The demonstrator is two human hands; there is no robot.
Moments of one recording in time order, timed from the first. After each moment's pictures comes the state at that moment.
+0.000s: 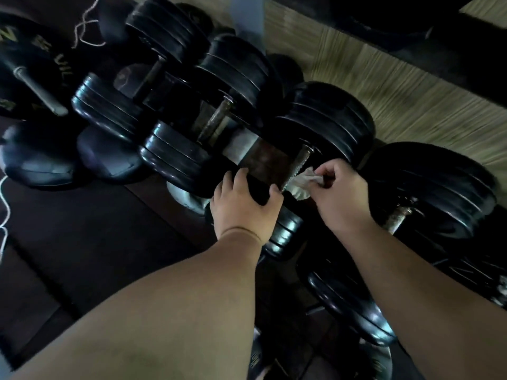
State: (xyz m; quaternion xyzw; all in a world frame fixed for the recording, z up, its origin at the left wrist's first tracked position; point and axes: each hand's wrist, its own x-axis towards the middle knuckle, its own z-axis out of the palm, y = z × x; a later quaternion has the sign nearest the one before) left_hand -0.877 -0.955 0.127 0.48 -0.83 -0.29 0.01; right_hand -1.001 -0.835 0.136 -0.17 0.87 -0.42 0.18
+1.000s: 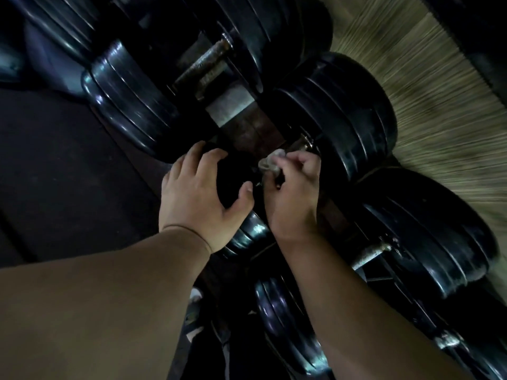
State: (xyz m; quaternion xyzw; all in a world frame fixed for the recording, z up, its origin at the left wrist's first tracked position) left_hand -0.876 -0.956 0.130 0.49 -0.83 -0.26 -0.02; right_hand -1.001 -0.875 0.083 -0.32 0.85 -0.39 0.14
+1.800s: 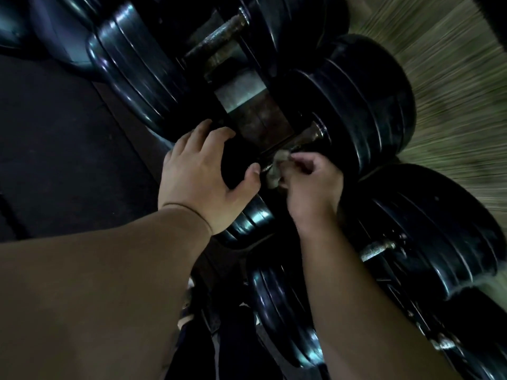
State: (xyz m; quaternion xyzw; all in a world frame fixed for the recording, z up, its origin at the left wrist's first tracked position) left_hand -0.875 -0.953 0.128 0.49 -0.82 -0.28 0.02; right_hand -1.017 -0.870 0.077 -0.06 0.85 -0.45 0.28
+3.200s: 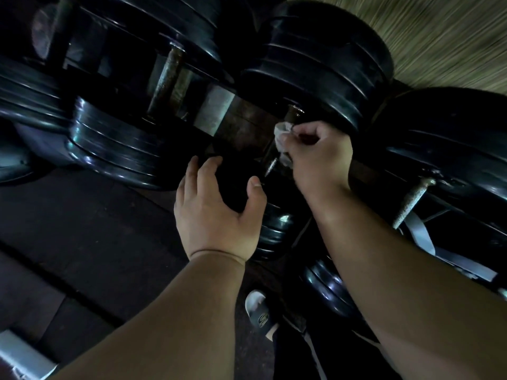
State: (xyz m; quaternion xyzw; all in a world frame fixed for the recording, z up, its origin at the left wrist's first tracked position) left_hand -0.873 -0.952 0.118 0.48 -0.83 -0.28 0.06; right_hand -1.016 -0.885 0.096 0.04 0.84 -0.50 0.21
